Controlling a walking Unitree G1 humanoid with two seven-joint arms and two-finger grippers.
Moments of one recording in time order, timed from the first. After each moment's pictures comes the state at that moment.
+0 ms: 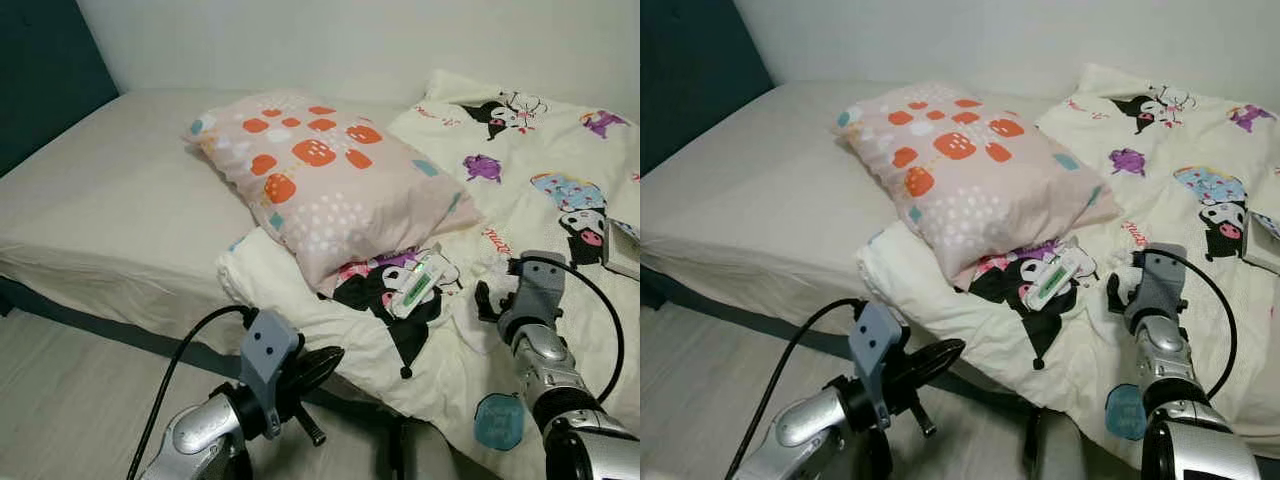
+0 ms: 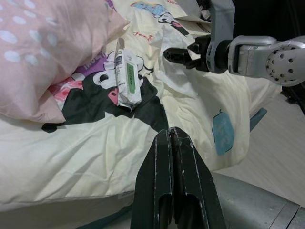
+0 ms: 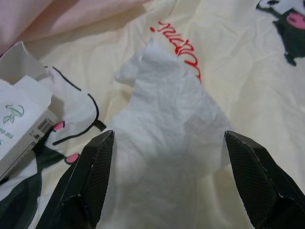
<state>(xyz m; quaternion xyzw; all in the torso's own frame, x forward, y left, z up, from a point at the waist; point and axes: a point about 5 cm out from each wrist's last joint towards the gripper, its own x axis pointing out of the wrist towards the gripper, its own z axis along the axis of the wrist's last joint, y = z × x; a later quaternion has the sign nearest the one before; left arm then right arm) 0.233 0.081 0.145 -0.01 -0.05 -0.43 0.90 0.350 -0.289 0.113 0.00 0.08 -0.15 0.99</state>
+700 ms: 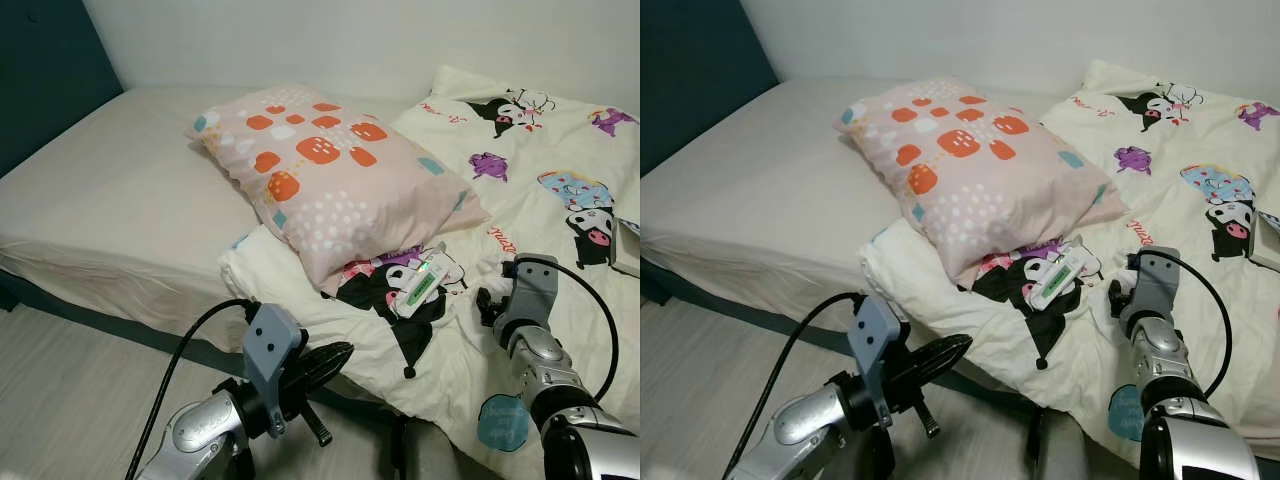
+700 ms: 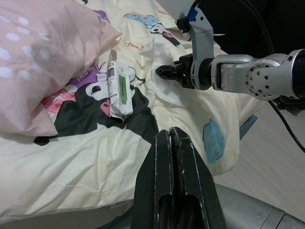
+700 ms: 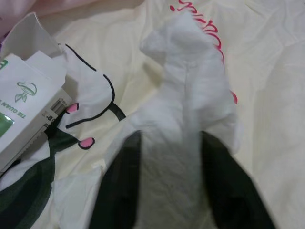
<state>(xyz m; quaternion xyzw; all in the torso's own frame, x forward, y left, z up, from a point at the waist) 0.229 0.077 0.156 -0.02 -0.06 -0.44 0.89 0.351 -0.285 0.109 -0.01 0.11 -0.14 0.98</state>
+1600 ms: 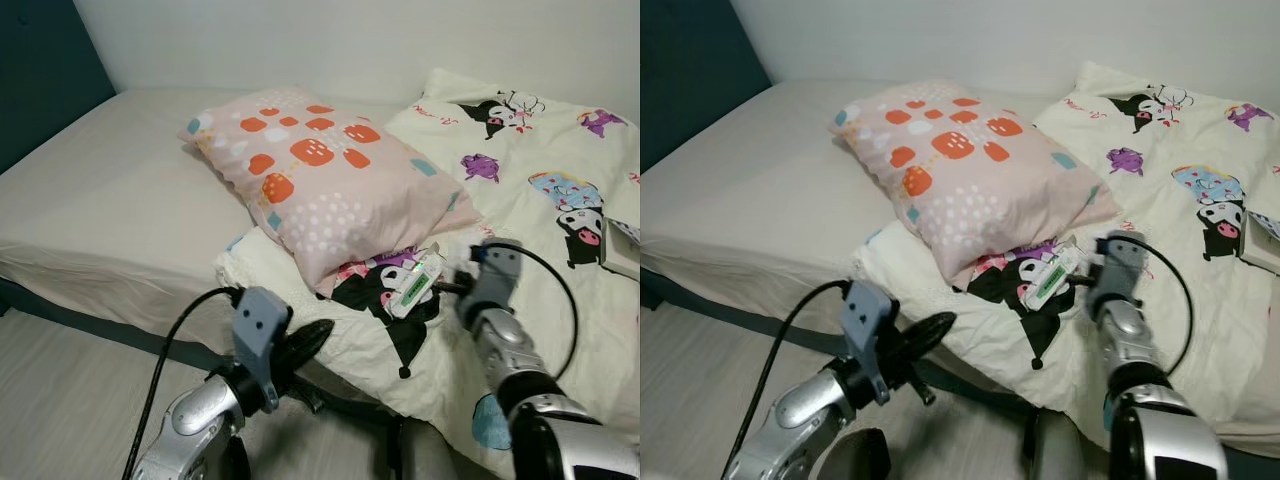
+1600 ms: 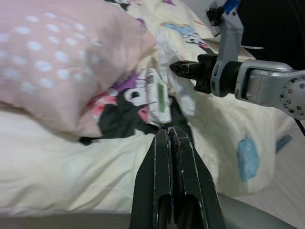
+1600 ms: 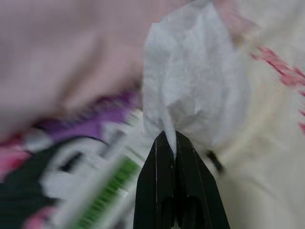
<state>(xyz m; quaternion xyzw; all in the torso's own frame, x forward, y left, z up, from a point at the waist) 0.249 0.090 0.158 -0.03 -0.07 -0.37 0.93 0.377 -0.228 0.130 0.04 0.04 -0.04 1.00</state>
